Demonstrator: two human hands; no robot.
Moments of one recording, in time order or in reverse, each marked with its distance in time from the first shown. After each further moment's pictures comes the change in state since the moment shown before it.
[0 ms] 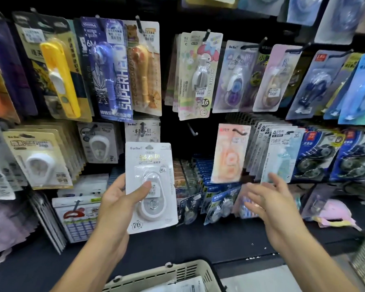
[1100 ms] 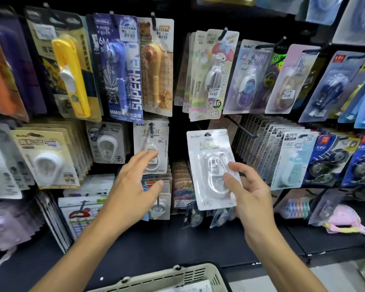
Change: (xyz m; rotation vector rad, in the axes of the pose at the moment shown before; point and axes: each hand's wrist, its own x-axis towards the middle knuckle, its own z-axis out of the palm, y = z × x) left_hand 0.039 0.017 -0.016 1.060 -0.123 0.449; right_hand -0.015 0.011 0.063 -0.134 -0.151 -0.239
